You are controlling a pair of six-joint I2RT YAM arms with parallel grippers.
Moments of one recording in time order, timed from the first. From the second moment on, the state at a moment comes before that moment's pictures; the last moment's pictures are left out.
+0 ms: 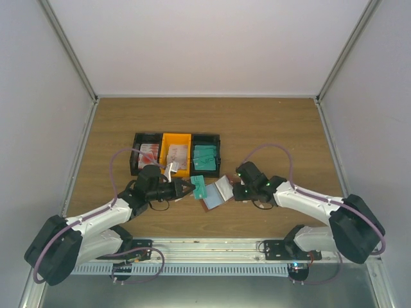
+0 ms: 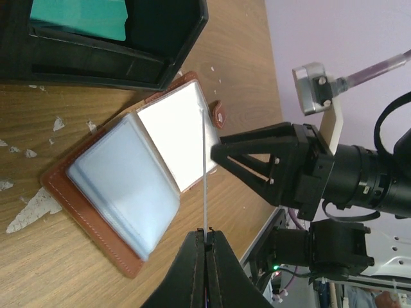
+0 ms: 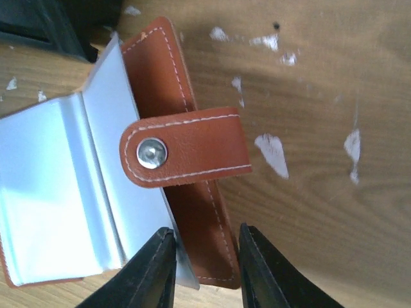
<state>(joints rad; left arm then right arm) -0.58 1.06 0.33 0.23 0.53 -0.93 0.72 1.28 0.62 -0.41 0.02 0.53</state>
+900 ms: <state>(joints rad) -0.58 1.06 0.38 0.26 0.65 -0.94 0.81 0.89 0.58 -0.24 -0.18 0.79</state>
